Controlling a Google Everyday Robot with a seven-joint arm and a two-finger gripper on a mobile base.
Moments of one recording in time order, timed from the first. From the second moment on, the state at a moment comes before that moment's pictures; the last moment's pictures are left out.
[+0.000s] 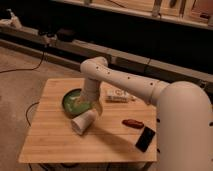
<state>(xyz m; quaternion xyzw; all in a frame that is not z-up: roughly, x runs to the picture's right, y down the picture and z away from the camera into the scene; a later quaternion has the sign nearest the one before) -0.088 0.126 0.778 -0.33 -0.33 -0.45 0.76</state>
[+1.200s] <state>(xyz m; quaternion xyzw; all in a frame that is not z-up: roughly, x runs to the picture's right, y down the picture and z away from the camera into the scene) -0.106 0.165 0.778 -0.36 -0.35 -0.46 0.74</state>
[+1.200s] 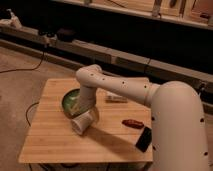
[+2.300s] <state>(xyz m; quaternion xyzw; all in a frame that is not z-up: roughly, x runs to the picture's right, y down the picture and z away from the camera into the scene) -0.111 0.213 0.802 -0.39 -0.34 -0.43 0.74</state>
